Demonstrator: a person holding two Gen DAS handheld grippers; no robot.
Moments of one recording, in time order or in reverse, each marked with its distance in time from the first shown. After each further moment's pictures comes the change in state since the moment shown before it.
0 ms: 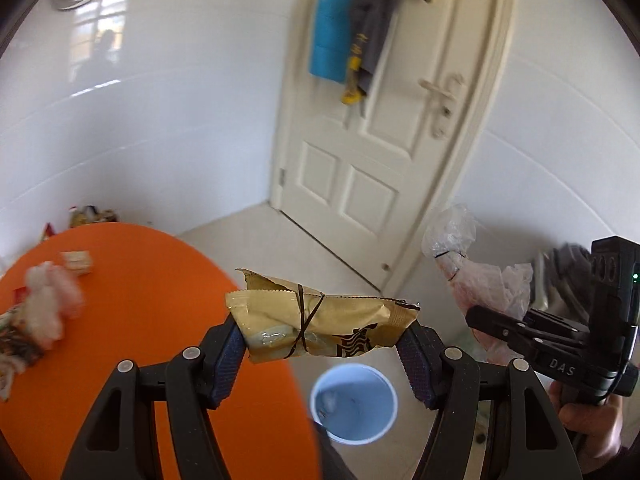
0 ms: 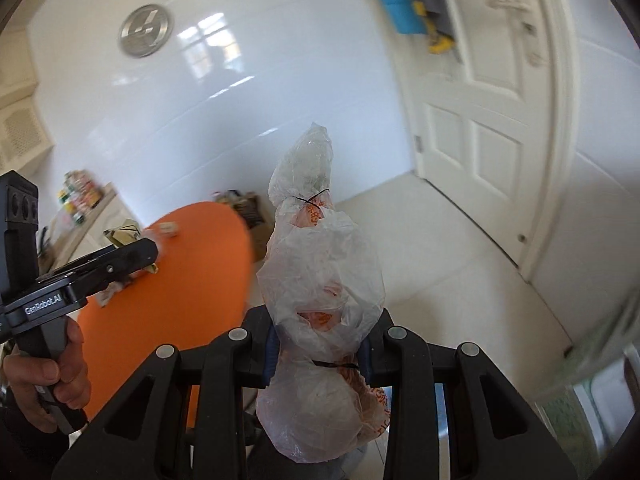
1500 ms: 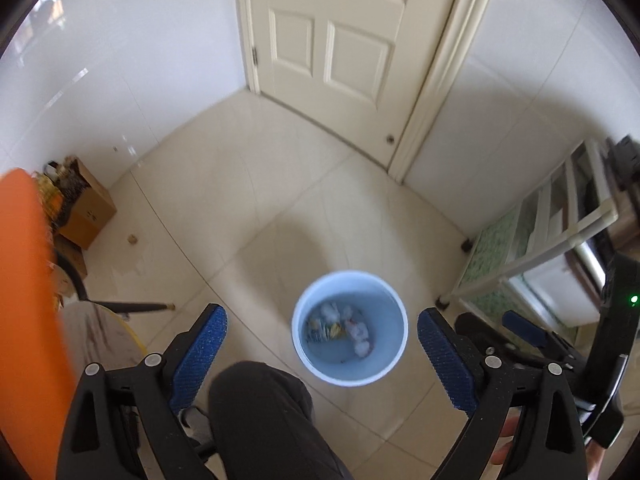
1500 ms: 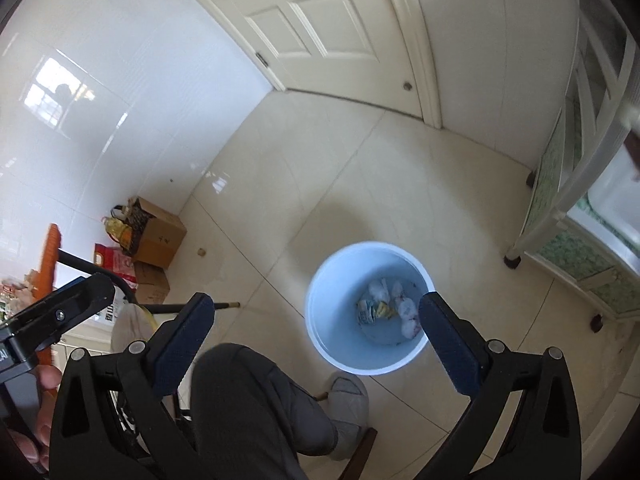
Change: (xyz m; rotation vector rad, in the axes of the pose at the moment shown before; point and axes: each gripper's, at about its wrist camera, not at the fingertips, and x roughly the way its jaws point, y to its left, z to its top) left arm 0.247 -0.063 -0.002 0.111 0.421 0.068; right arm 0.082 -0.161 -0.090 0.487 0.186 -0.242
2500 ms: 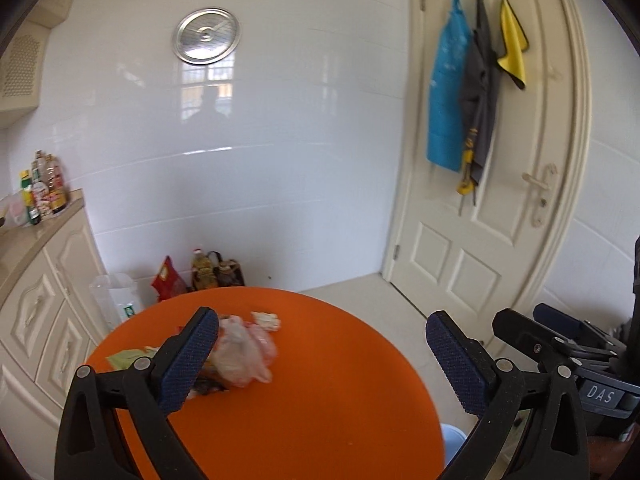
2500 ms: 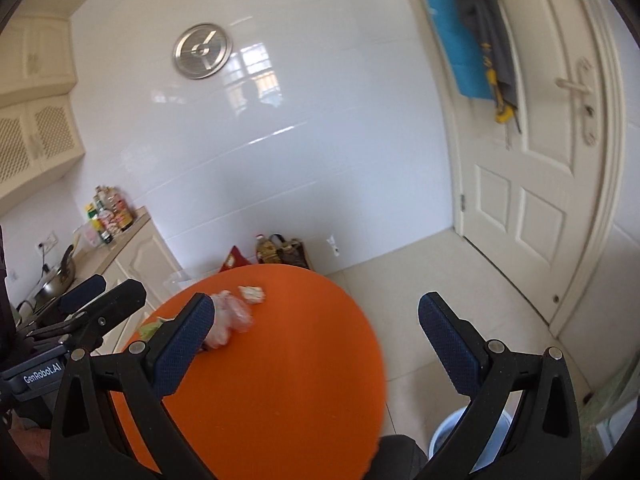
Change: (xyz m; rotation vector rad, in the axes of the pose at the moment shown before) left arm -0.362 0.155 -0.271 -0.327 -0.677 0.289; right arm -0.181 0.366 -0.043 -0.611 -0.344 0.355
